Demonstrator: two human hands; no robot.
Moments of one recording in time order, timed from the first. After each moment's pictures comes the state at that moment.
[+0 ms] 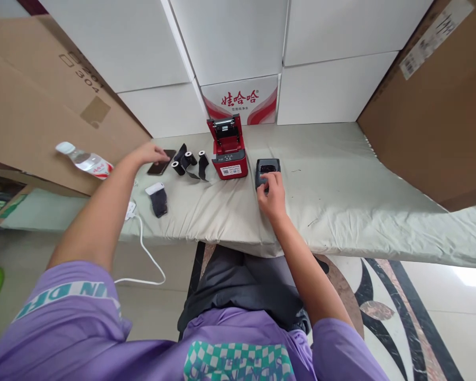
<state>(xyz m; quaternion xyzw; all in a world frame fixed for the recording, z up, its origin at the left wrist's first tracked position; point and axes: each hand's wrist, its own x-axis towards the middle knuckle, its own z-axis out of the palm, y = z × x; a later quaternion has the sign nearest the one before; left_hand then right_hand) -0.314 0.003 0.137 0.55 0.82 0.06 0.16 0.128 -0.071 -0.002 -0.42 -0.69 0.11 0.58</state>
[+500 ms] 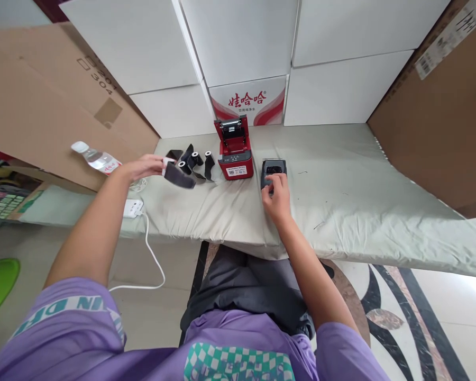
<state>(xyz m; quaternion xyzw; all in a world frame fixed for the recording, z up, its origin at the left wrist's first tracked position) -0.335 -0.060 0.138 0.55 0.70 0.22 0.40 0.127 -0.073 0.000 -0.41 -0.69 0.12 0.58</state>
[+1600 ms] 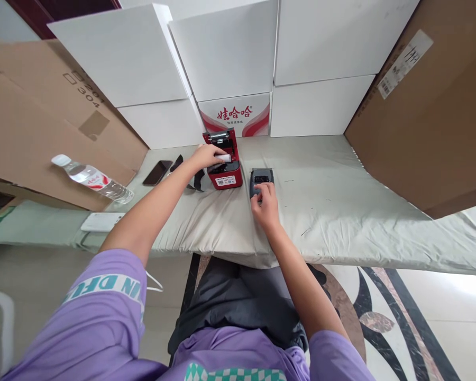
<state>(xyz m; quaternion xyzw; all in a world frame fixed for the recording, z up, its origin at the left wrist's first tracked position) -0.133 0.061 0.126 0.79 0.60 0.12 0.08 0.129 -0.076 0.001 -0.42 -0.68 0.16 0.57</state>
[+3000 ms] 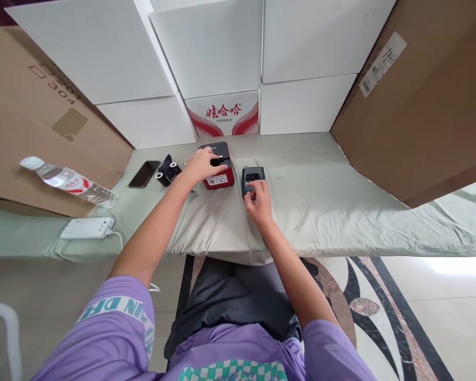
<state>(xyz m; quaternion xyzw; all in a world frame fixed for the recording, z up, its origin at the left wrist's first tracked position) -0.089 -0.001 0.129 0.75 0.64 0.13 0.03 0.130 -0.076 0.002 -0.42 -0.67 0.15 0.58</state>
